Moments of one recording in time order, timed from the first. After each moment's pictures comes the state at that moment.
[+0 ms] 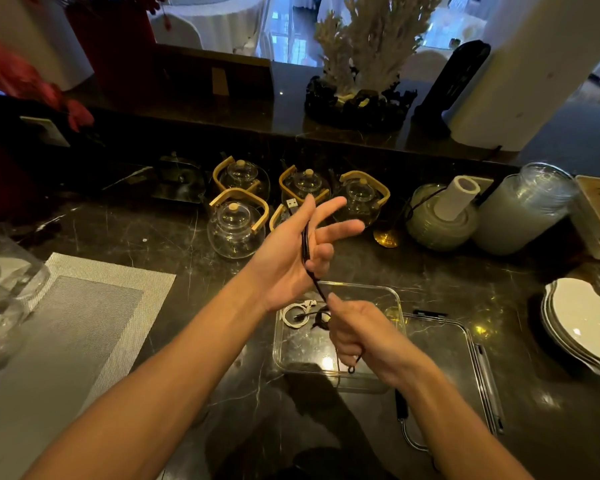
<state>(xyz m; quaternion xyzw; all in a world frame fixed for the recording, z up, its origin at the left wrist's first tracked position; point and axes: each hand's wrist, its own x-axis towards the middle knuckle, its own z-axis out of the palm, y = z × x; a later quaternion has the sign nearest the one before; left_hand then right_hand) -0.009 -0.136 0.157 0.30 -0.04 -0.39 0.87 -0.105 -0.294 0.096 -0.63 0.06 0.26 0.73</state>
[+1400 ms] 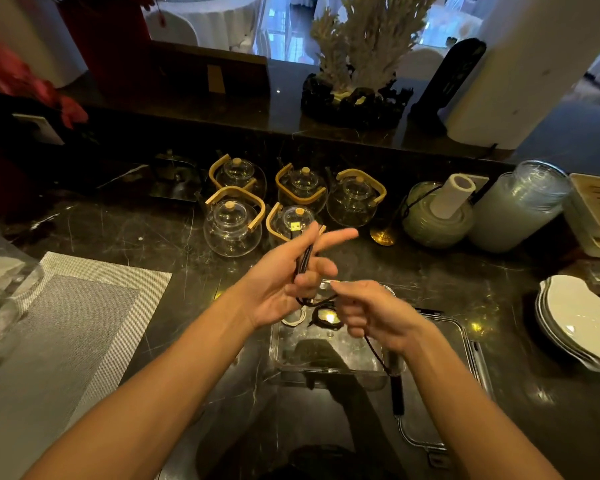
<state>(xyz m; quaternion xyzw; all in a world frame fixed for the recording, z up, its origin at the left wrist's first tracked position) -0.020 -0.130 0.132 0.33 -0.04 -0.46 0.82 -0.072 -0.319 0.096 -0.62 0.11 0.30 0.71</state>
